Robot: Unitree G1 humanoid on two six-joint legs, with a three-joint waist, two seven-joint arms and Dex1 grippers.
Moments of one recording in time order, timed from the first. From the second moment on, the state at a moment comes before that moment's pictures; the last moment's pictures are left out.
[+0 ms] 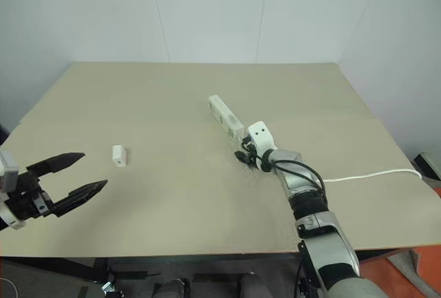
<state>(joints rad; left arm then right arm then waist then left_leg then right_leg) 0.25 0.83 0.74 -0.57 -0.78 0.54 -0.88 -0.80 -0.28 0.11 0.55 0.05 0.43 0.54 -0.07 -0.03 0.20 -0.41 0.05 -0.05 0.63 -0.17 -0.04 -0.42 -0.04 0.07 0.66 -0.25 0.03</state>
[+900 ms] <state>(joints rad) 0.23 0.83 0.69 -0.58 -0.78 0.54 -0.86 -0.61 -0.50 0.29 0.64 -0.06 -0.87 0.95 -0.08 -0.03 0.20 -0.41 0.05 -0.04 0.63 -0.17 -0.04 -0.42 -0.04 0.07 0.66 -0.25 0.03</state>
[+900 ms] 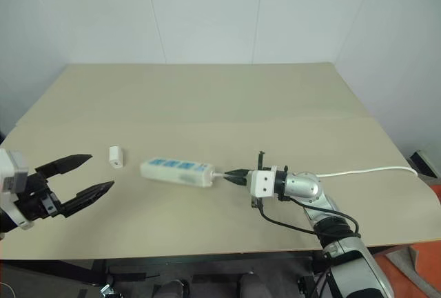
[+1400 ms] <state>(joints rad) 0.23 0.83 0.69 -0.58 -0.78 0.54 -0.86 -0.64 -0.54 0.27 0.70 0.11 -0.65 1.13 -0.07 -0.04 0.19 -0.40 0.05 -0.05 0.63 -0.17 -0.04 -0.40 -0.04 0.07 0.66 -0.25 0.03</state>
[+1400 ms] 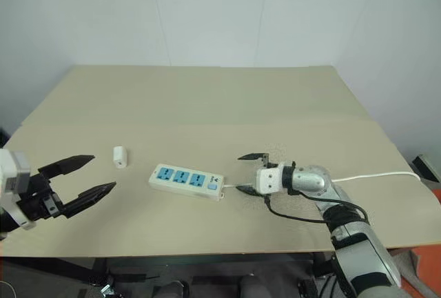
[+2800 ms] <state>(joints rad) 0.21 0.84 0.66 -0.57 -0.78 0.55 -0.88 -0.62 -0.17 0.21 0.69 0.15 -0.31 1.14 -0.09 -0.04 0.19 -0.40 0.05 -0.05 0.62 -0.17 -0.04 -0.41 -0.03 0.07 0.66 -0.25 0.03</state>
